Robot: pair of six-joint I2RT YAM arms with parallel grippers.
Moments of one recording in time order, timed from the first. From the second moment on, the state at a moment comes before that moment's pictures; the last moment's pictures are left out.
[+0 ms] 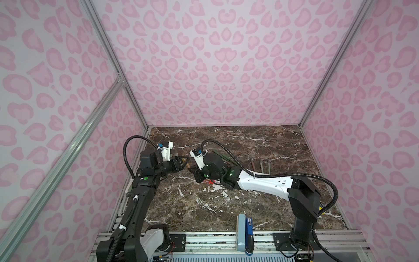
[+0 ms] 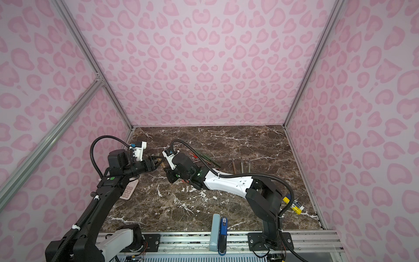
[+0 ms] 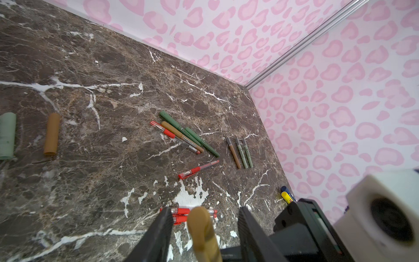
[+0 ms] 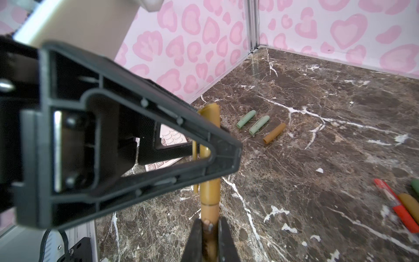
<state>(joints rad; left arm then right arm) 0.07 1.06 0.73 -0.21 0.79 -0.38 1.05 1.86 1.39 0.00 -0.02 0.33</state>
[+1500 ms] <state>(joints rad) 0.15 1.19 1.09 -0.39 0.79 -0.42 1.03 1.69 1.10 0.02 -0.05 0.33</state>
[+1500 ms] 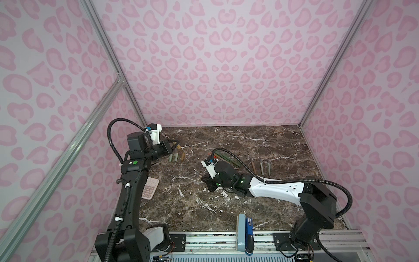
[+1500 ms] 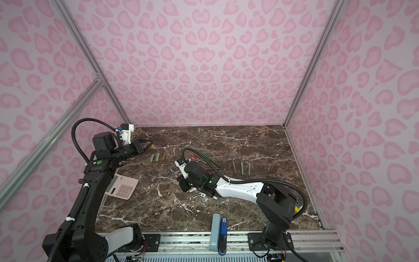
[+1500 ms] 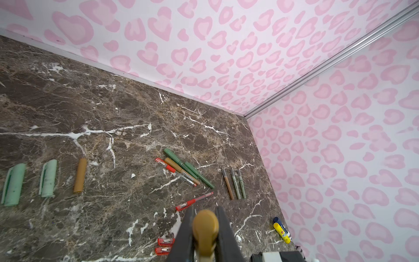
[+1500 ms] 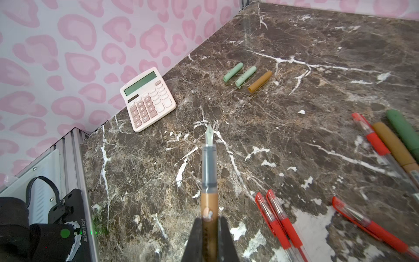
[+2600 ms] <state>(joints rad) -0.08 2.09 1.73 -0.86 0.31 -0.10 0.72 0.89 0.54 -0.23 0.33 0.47</state>
